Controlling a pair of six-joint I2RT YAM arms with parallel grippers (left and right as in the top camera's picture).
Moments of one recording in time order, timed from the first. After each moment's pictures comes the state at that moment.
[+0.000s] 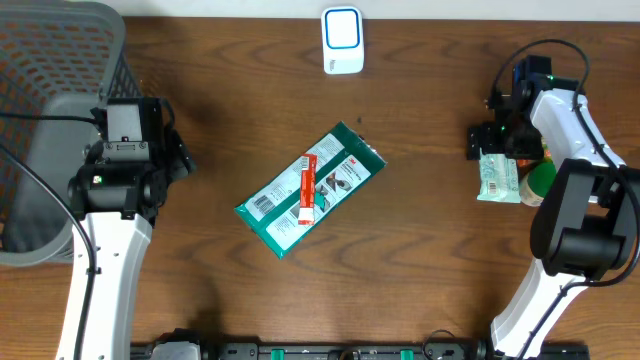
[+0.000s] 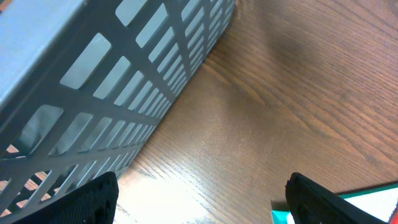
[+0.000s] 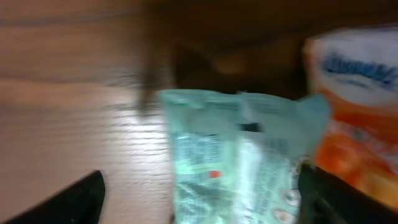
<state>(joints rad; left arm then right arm) 0.01 1.25 1.19 -0.96 -0.32 -0.41 -0.14 2.08 1.58 -1.01 -0.02 -0.12</state>
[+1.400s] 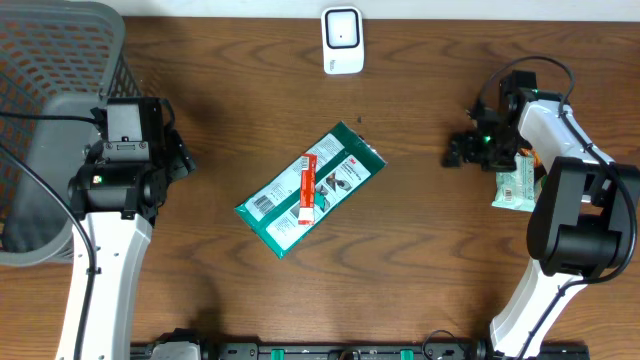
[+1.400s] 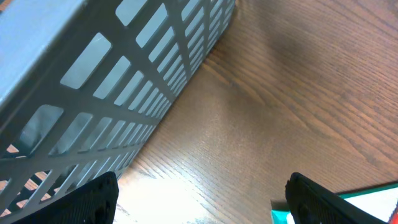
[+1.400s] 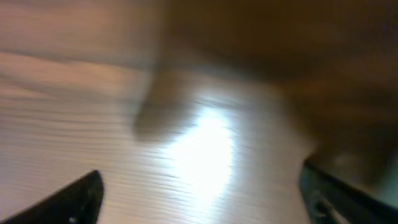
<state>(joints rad) 0.01 1.25 1.19 -0.96 -0.32 -0.41 -0.11 2.08 1.46 -0.92 -0.26 -0.07</state>
